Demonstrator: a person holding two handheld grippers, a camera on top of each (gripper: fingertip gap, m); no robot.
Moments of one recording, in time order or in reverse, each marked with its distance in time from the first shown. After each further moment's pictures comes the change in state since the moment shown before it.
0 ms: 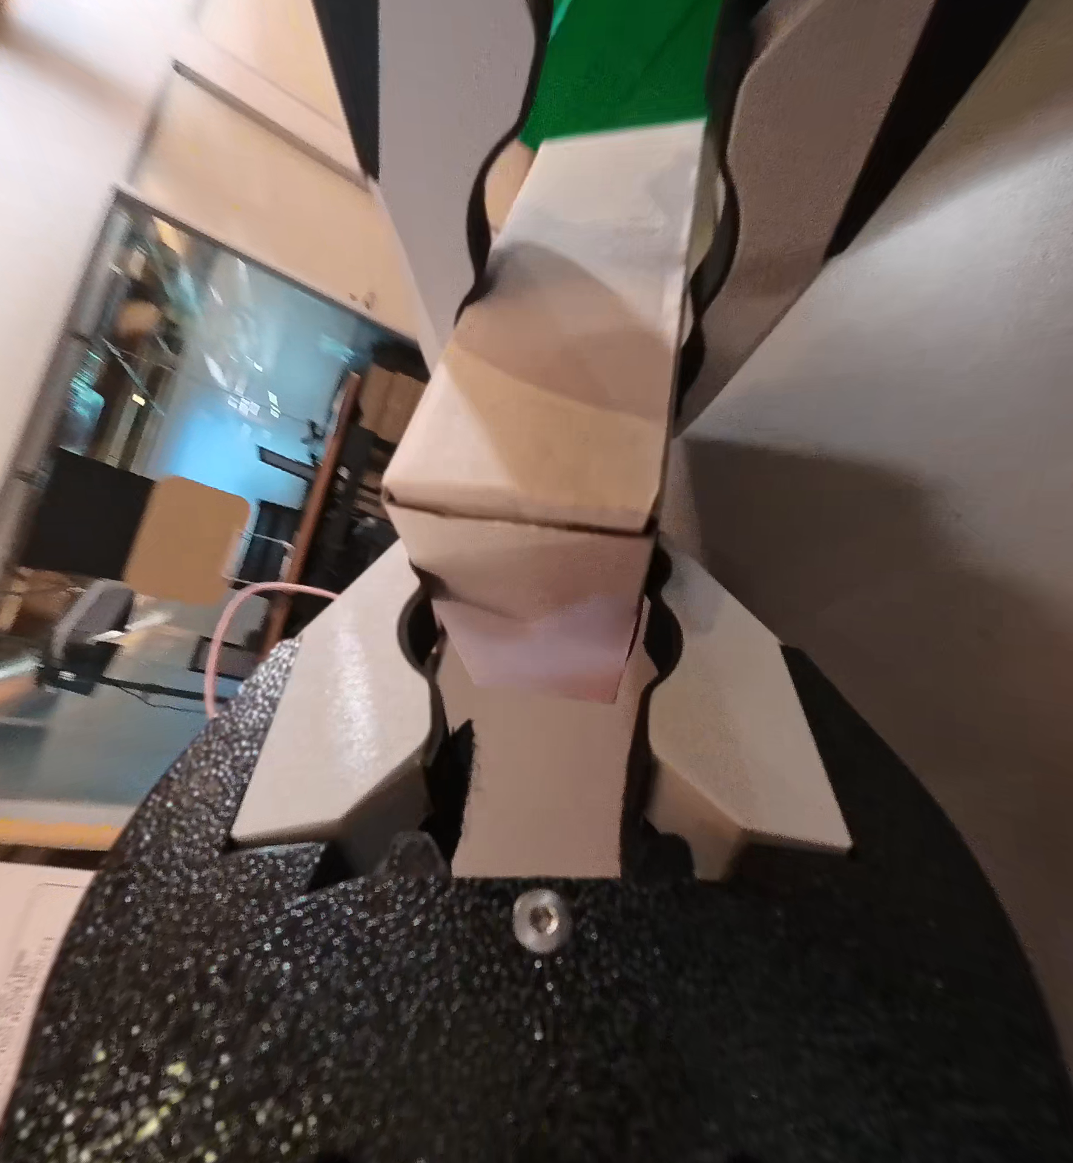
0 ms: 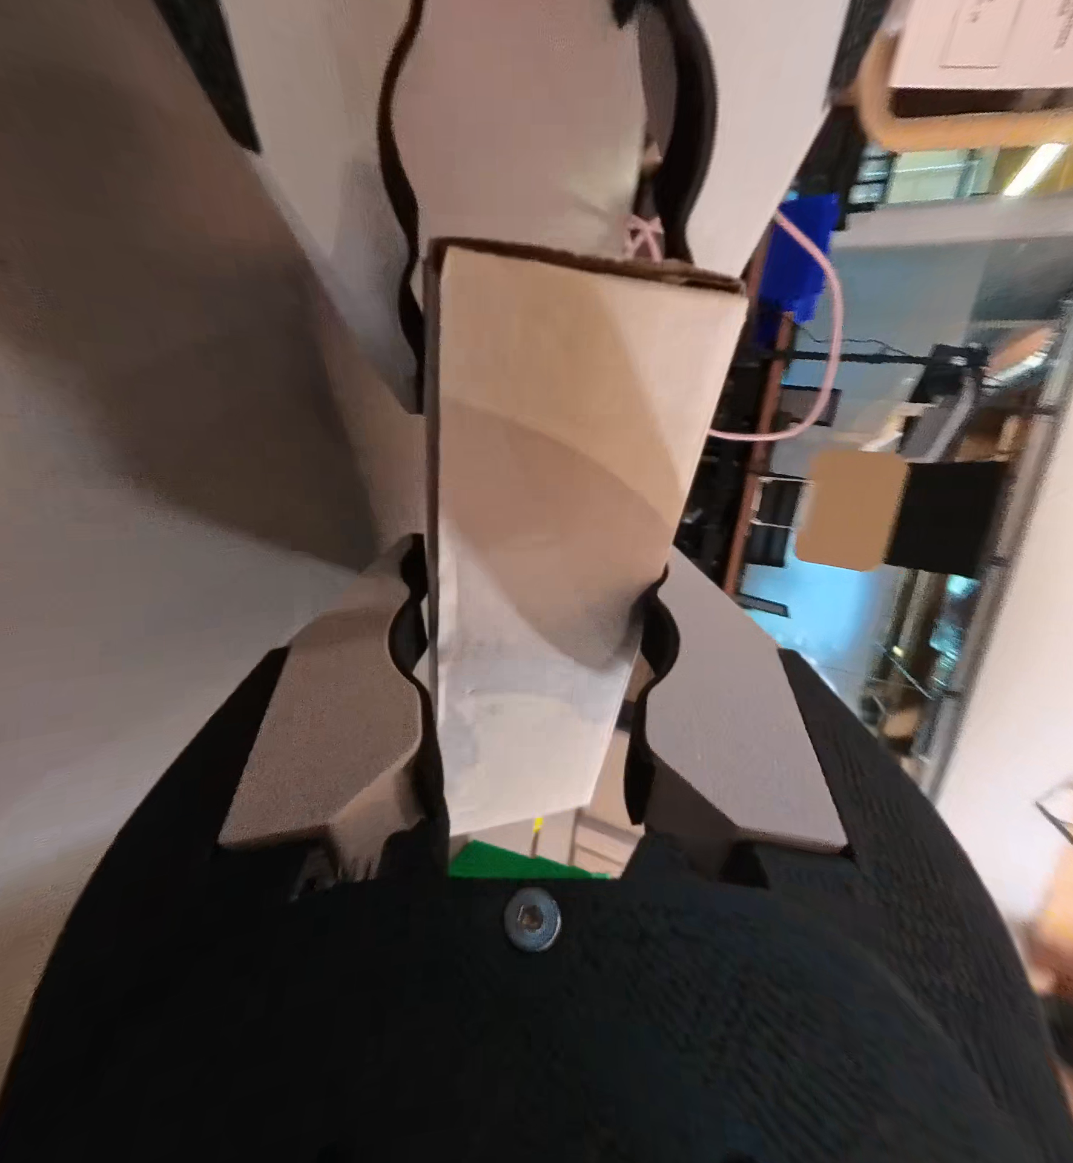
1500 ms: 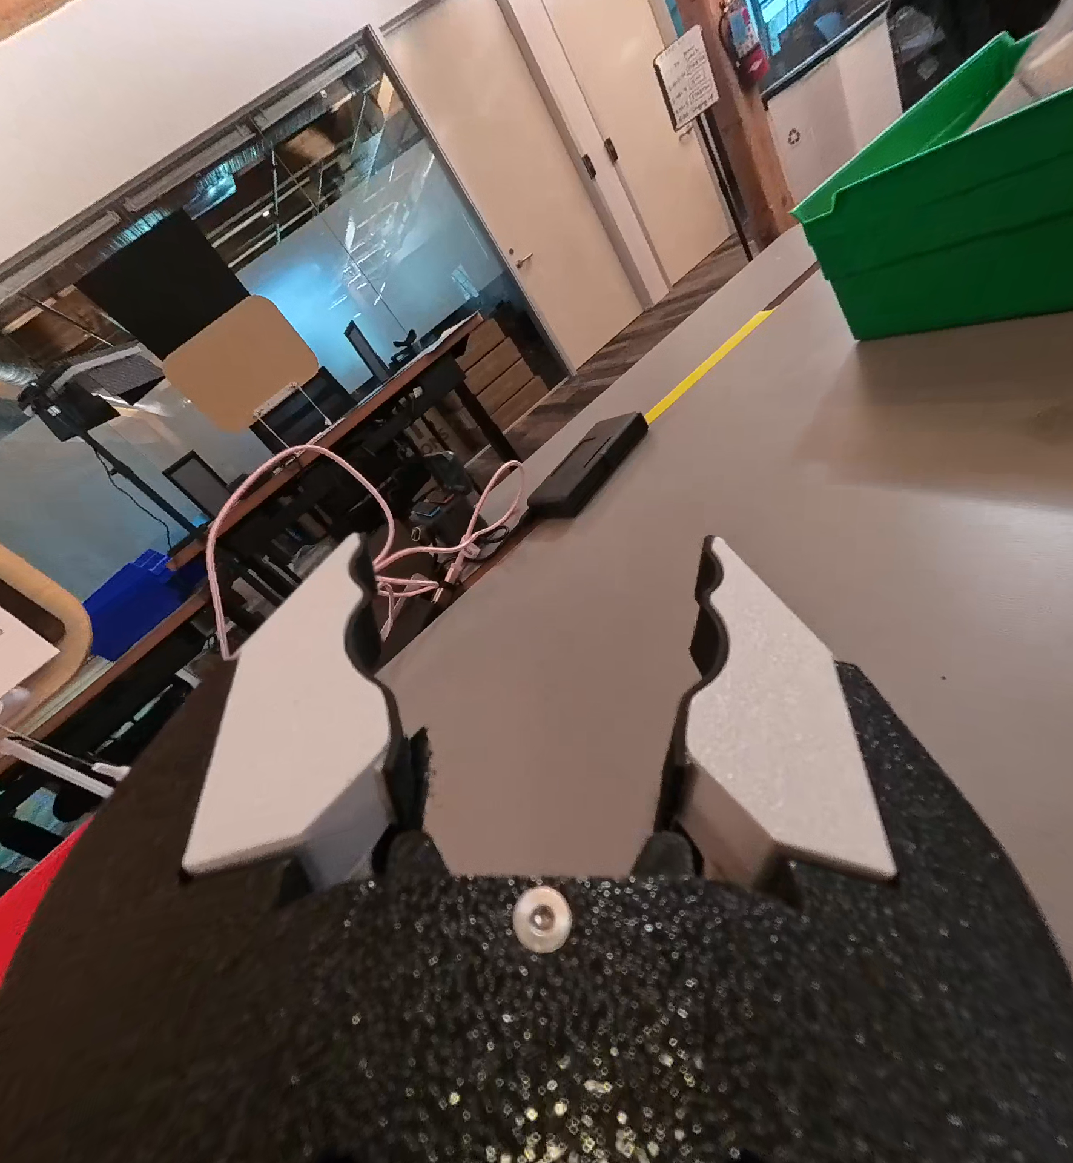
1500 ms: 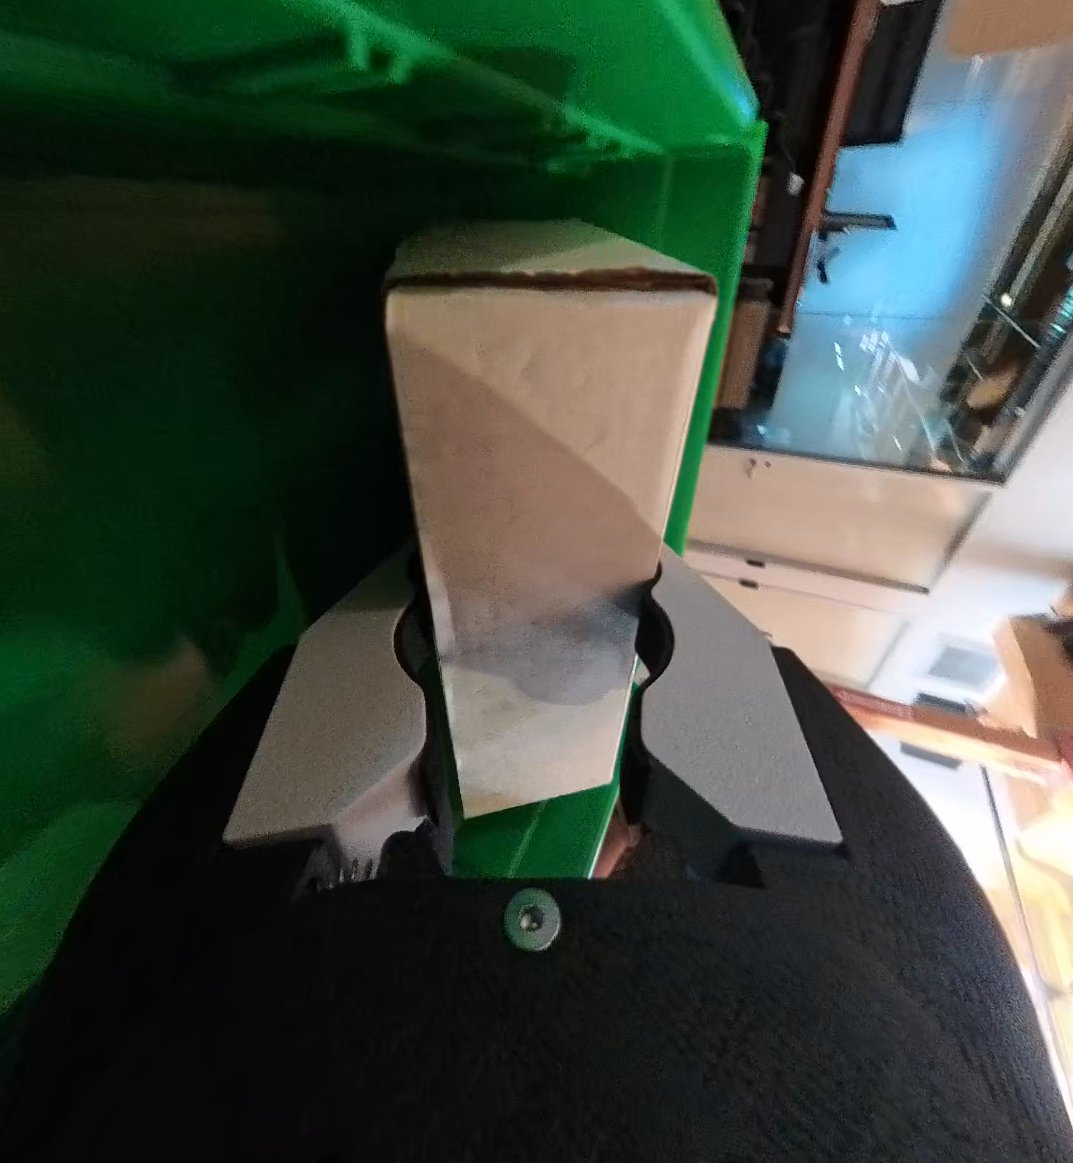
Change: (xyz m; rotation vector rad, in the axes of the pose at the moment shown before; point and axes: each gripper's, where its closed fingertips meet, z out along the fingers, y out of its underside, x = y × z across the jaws) left arm -0.053 0.018 0.000 0.021 -0.262 -0.499; right arm -0.030 0.328 -0.056 -0.498 0.006 0.171
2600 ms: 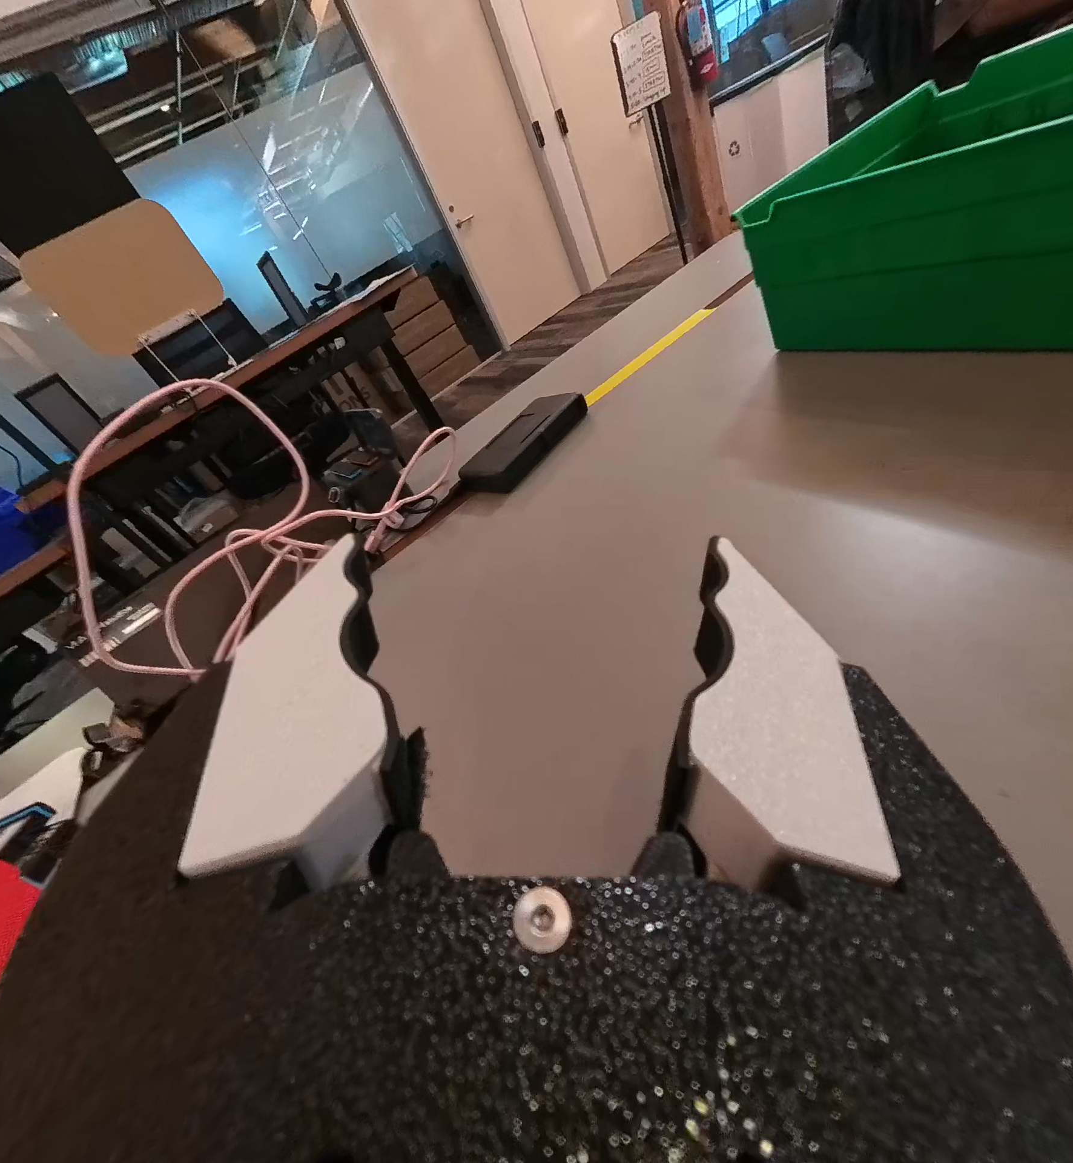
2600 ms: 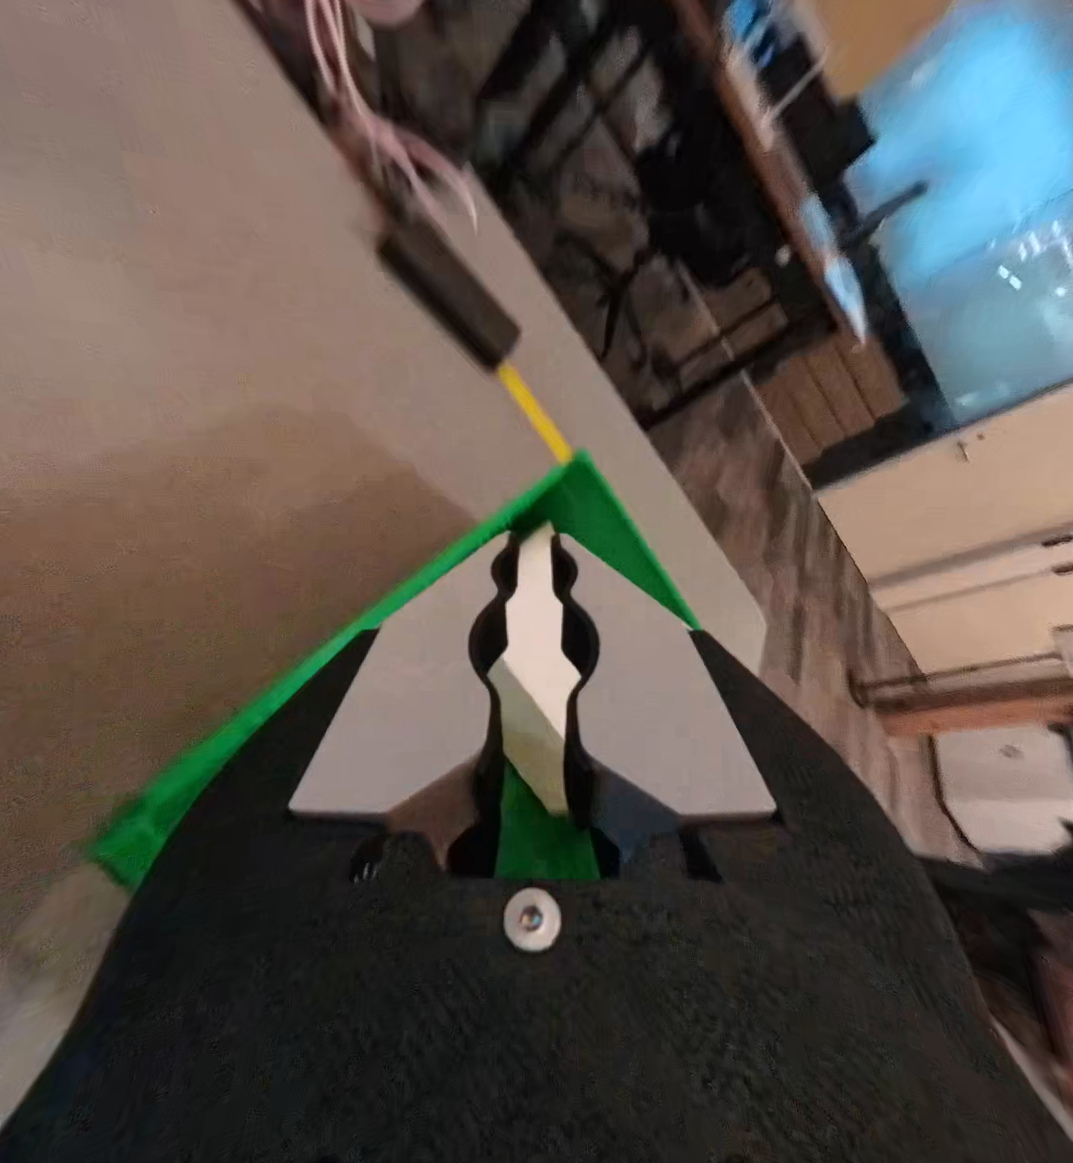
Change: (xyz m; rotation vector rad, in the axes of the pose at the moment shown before) left arm 0.017 0.013 0.006 -0.041 0.103 -0.154; right arm 0.071 -0.091 -0.123 0.313 -0.108 0.639
